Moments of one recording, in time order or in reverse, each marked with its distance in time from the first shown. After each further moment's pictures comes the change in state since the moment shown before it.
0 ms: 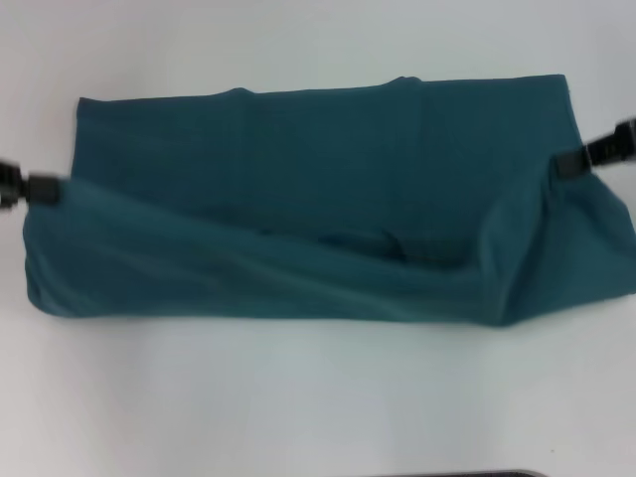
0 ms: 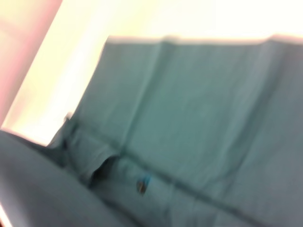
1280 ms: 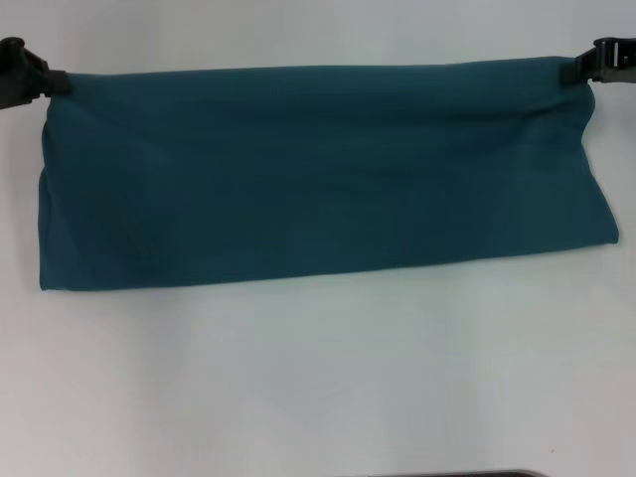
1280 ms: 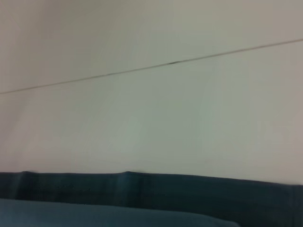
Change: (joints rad) left arm -0.123 -0.029 0.150 0.125 0.063 -0.644 -0.102; right arm 0.007 0.049 -0.101 0.013 0.012 0.520 0.149
